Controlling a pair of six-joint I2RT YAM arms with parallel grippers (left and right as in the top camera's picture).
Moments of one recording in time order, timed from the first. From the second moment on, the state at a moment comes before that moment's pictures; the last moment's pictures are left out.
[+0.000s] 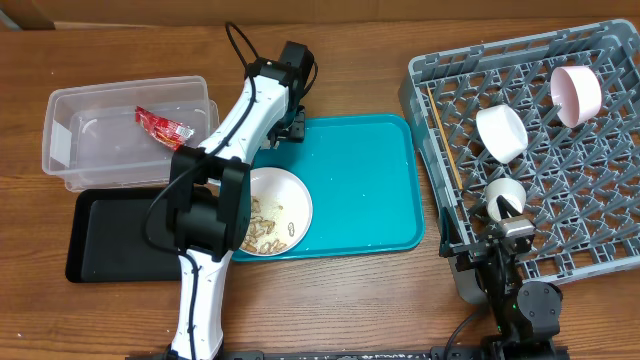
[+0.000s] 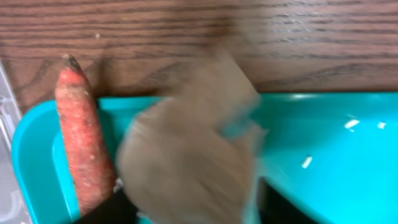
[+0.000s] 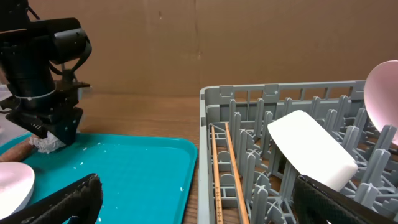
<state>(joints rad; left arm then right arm) -0.33 2.34 1.95 -1.09 -0.22 -0.33 0.11 0.04 0.02 -0.02 -0.09 0.04</state>
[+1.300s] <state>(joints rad) -0.25 2.02 1.92 -1.21 -0.19 -0.38 0.11 0.04 0.02 -0.02 -0.09 0.04</state>
